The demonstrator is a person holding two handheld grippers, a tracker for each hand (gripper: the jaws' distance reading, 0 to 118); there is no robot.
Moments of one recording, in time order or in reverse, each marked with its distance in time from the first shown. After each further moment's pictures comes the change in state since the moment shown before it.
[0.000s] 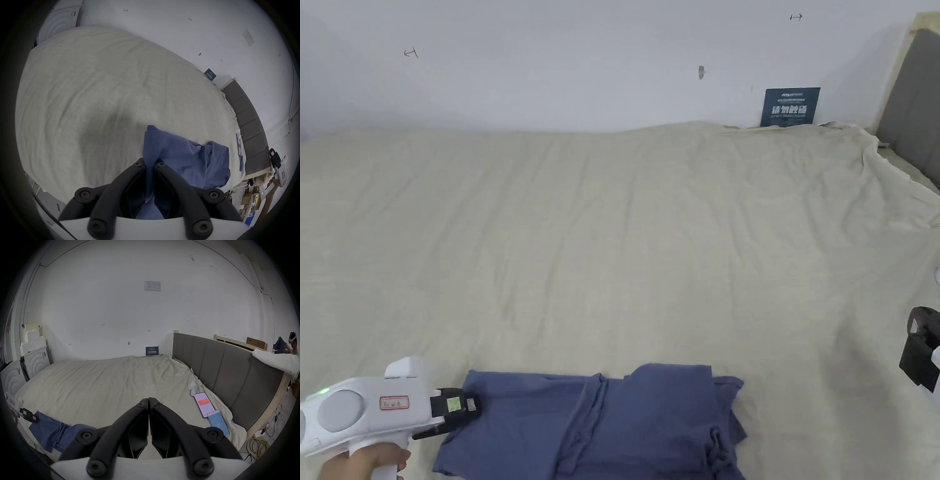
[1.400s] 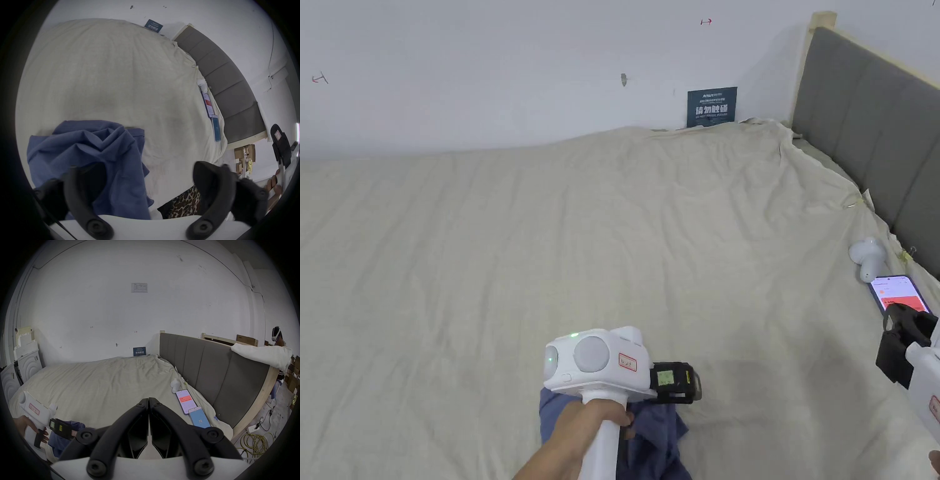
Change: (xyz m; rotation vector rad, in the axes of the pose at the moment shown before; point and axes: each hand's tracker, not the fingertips) left arm 0.327 -0.065 -0.135 -0.295 -0.248 -0.332; right arm 0.058 -0.012 0.030 0.007 -0.094 -0.036
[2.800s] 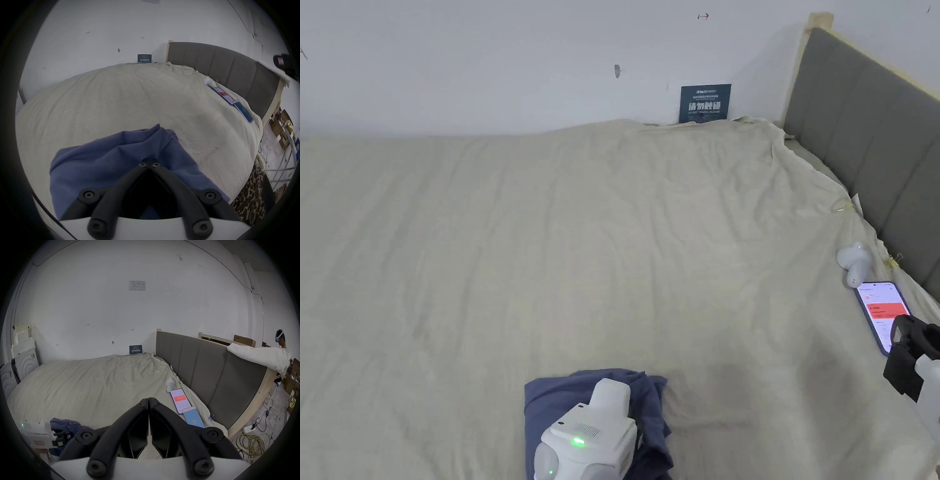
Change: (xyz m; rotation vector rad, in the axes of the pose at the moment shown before) left arm -0.015 -0.093 -0.043 0.352 0.302 -0.368; right arm 0.014 0.002 -0.004 -0.023 -0.034 0.012
